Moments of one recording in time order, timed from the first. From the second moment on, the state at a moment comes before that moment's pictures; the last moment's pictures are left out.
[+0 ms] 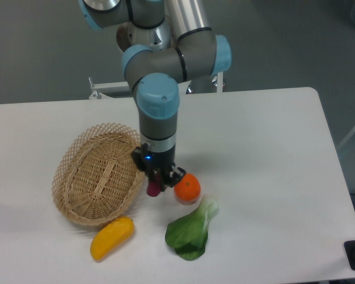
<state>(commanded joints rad) 2.35 -1.87 -1.74 -0.91 1.51 0.97</state>
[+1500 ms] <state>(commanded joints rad) 2.60 -2.10 -1.39 -1.08 1.58 1.35</state>
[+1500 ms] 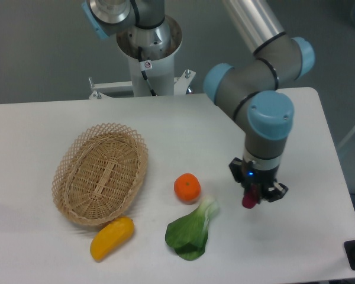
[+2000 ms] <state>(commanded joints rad) 2.62 -2.12 -1.34 -1.15 1.59 1.40</state>
